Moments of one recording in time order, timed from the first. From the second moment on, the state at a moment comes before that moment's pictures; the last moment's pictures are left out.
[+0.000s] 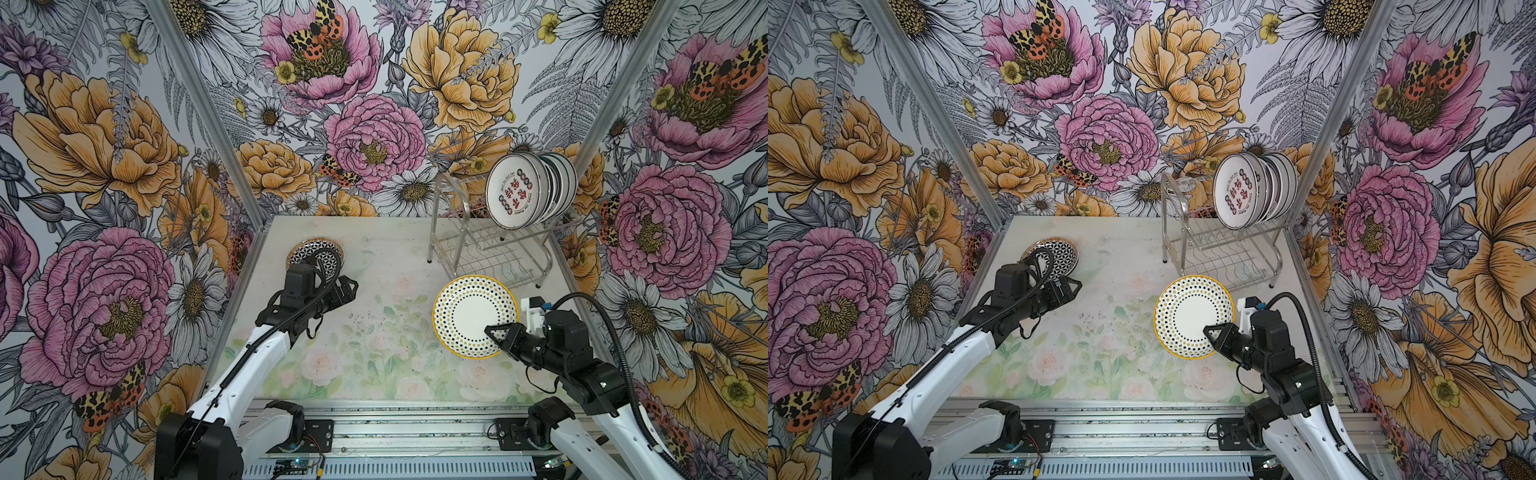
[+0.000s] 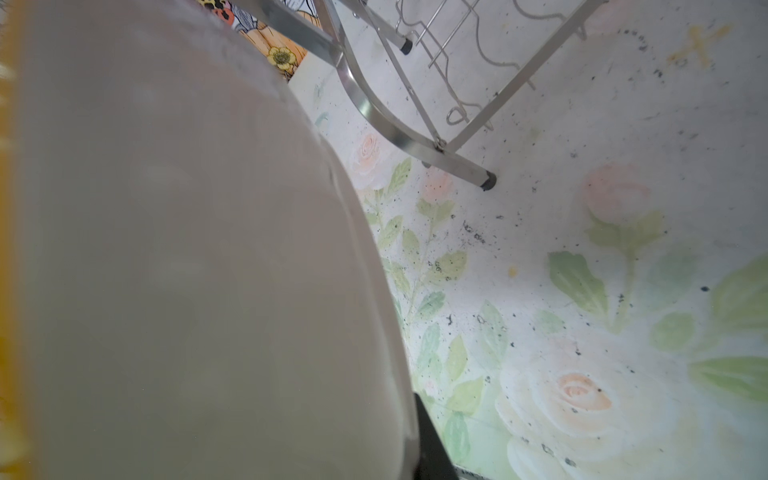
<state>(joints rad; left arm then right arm) -0.23 1.09 0.77 -0.36 0.25 -0.63 0.35 0.51 0.63 -0.76 -0.34 0.90</state>
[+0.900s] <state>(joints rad) -0.33 1.17 0.70 -0.11 0.50 -0.66 0.64 1.09 0.64 -0.18 -0.27 1.00</state>
